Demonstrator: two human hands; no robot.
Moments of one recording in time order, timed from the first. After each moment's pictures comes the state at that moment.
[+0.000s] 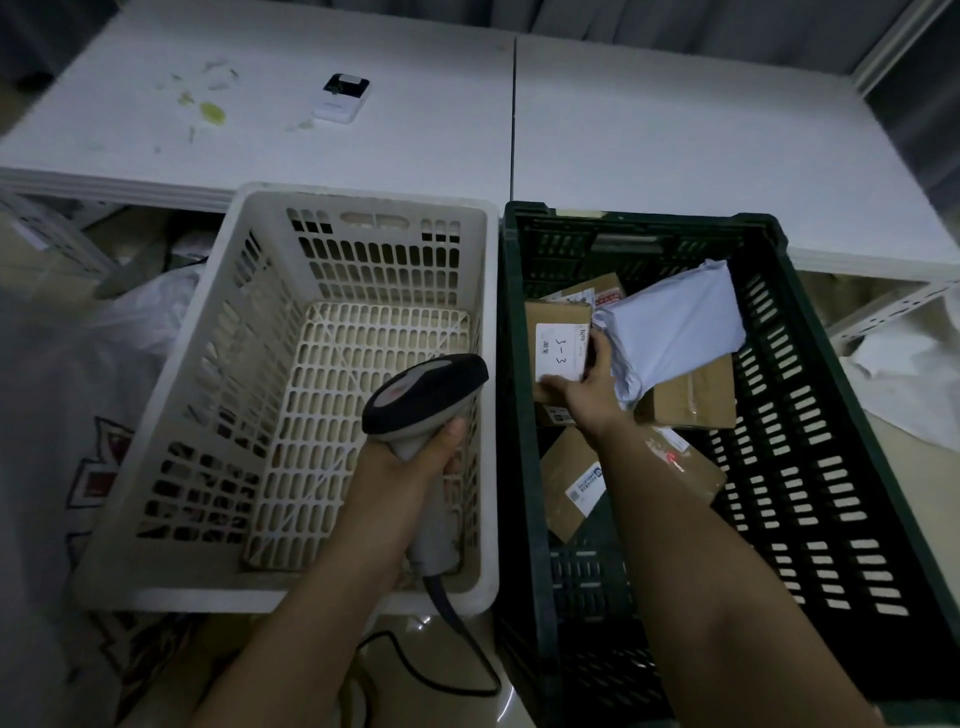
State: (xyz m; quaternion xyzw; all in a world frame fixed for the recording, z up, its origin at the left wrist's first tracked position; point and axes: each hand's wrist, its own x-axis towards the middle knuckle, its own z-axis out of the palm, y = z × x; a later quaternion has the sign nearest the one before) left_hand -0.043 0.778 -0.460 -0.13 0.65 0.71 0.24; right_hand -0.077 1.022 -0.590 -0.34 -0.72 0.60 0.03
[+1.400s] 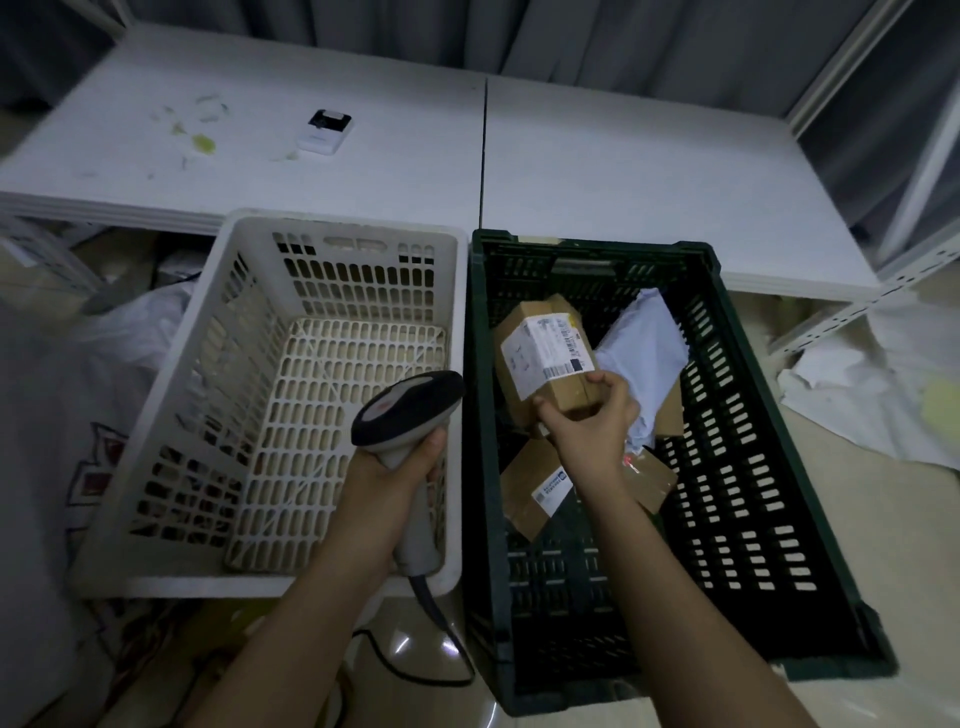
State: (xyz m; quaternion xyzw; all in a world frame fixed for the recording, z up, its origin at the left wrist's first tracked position) left_hand -0.022 0.787 -0.440 -0.14 0.65 0.71 0.23; right_hand -0.003 0.990 -0.503 -0.37 -0.75 0.50 0.21
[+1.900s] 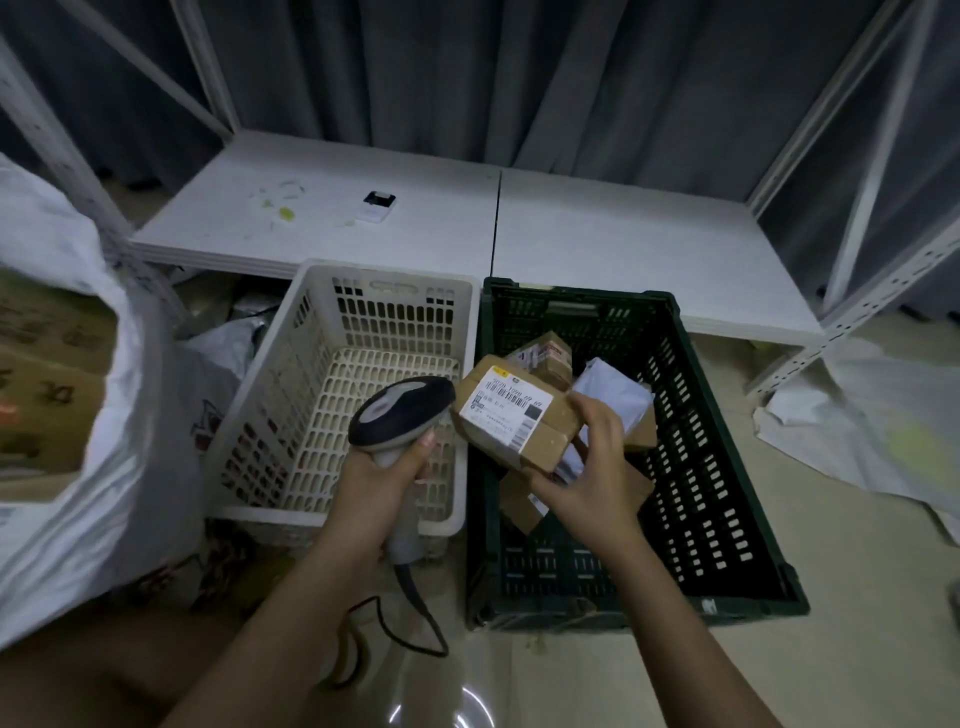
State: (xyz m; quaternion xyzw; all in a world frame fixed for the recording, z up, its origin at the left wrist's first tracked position) left_hand 0.053 0.742 -0.376 -0.08 0.67 0.72 0.15; right_hand 0.111 0.950 -0.415 -0.10 -0.88 0.41 0.20
